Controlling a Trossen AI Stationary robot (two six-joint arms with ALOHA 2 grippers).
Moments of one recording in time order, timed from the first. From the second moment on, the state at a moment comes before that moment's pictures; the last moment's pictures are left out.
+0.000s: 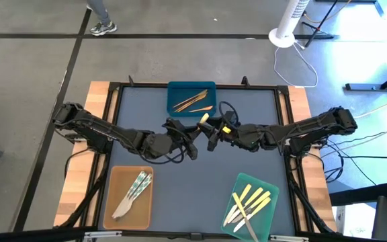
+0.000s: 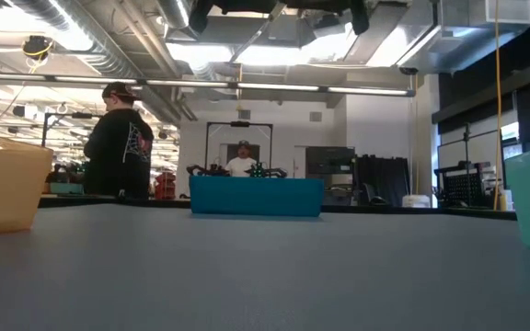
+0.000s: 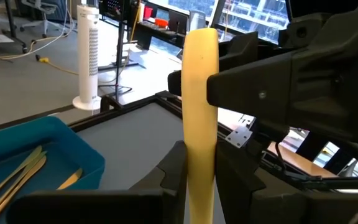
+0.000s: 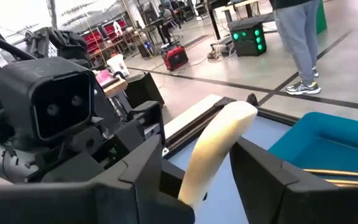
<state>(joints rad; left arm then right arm) -0.26 1.53 1.12 0.18 -0.85 -0.46 0.21 1.42 1.07 0.23 0.66 0.52</state>
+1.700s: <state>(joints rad) -0.26 1.53 1.11 0.17 -0.77 -0.46 0.22 1.42 1.07 0.21 0.58 0.36</state>
